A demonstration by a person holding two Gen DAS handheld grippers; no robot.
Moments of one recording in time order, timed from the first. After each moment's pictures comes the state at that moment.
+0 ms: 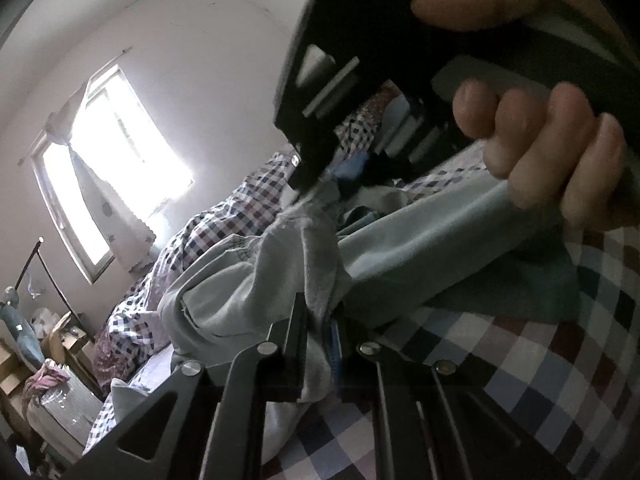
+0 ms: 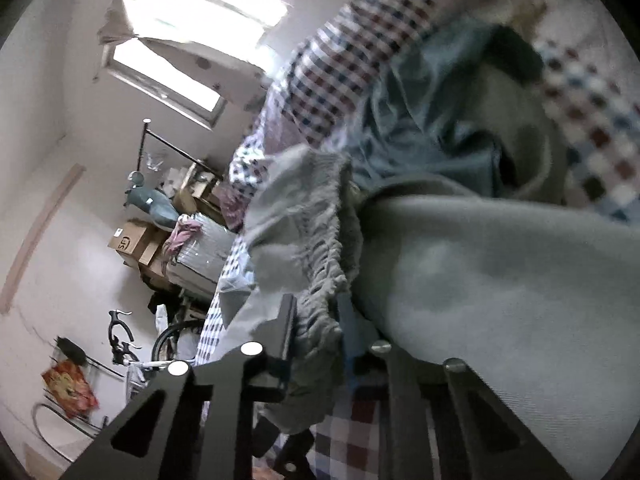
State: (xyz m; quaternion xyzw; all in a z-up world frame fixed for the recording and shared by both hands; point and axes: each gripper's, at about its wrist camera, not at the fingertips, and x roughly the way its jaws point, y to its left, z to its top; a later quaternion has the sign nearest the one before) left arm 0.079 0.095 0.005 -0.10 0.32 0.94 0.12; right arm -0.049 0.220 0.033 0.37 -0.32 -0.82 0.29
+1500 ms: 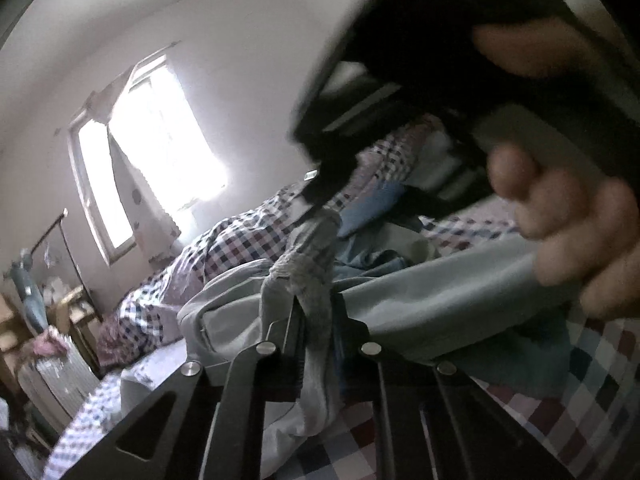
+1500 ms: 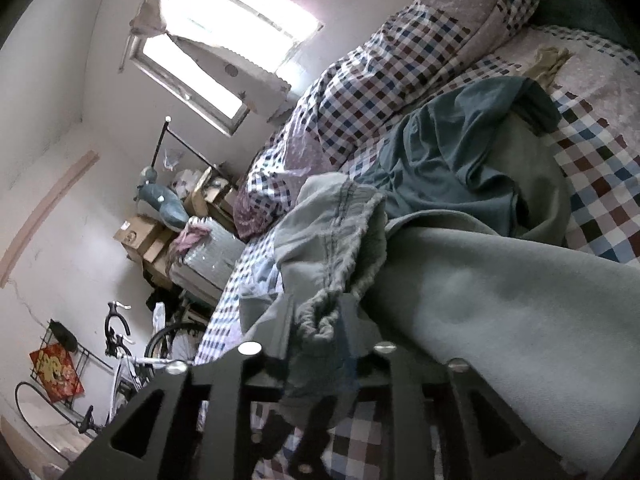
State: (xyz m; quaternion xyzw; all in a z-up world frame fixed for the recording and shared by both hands) left arm 0.091 0.091 0.043 -0.08 0.23 0.97 0.08; right arm -0.018 0.229 0.066 0.34 -0.31 -0.84 0.29
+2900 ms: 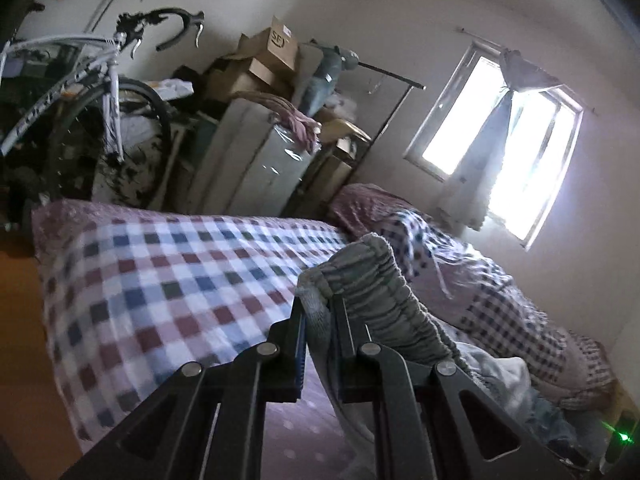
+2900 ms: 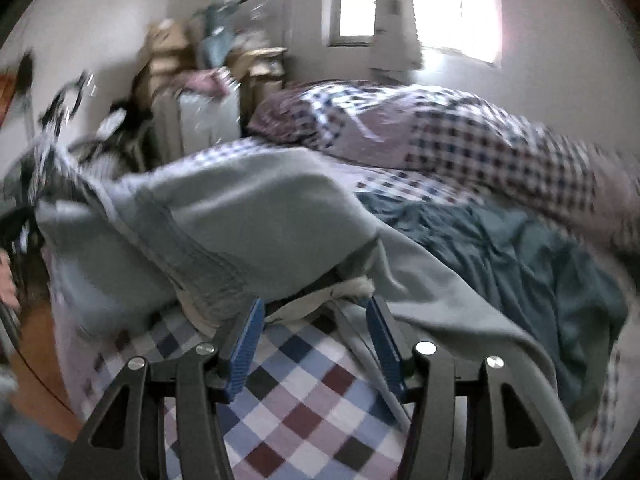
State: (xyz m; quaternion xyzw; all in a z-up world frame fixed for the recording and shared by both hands) left arm 0.199 -0.396 0.052 -0.07 -0.31 0.90 -0.29; right arm -0.034 -0.016 0.049 0.28 0.17 -0.88 0.34
